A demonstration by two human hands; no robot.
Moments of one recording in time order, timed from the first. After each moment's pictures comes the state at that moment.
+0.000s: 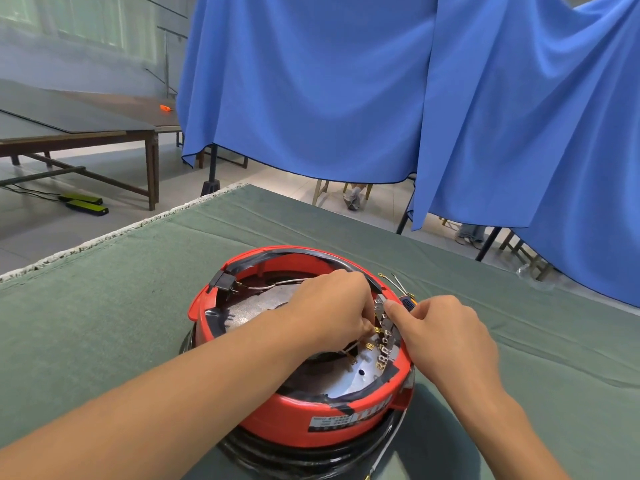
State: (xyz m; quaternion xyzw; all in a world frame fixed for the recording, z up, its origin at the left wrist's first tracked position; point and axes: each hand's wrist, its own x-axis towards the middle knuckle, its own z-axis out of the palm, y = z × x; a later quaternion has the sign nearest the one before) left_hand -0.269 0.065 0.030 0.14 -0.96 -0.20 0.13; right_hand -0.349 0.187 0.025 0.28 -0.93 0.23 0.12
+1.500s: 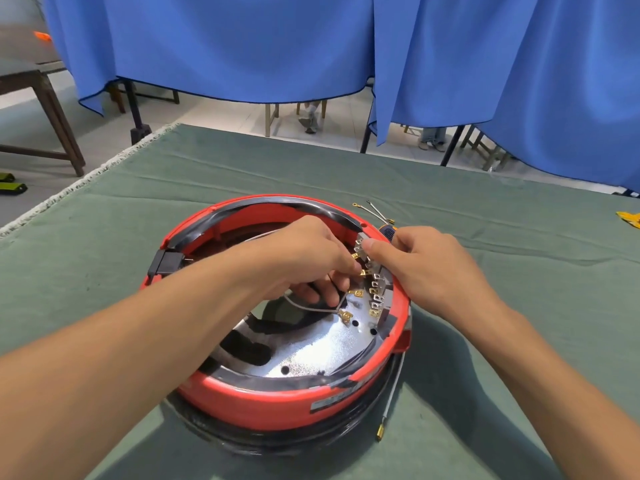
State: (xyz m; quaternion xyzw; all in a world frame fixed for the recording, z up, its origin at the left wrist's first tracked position) left_hand -0.284 0.045 0.032 0.19 -0.81 -0.54 -0.07; right_hand -0.365 0.184 0.020 0.29 -0.92 0.26 0.02
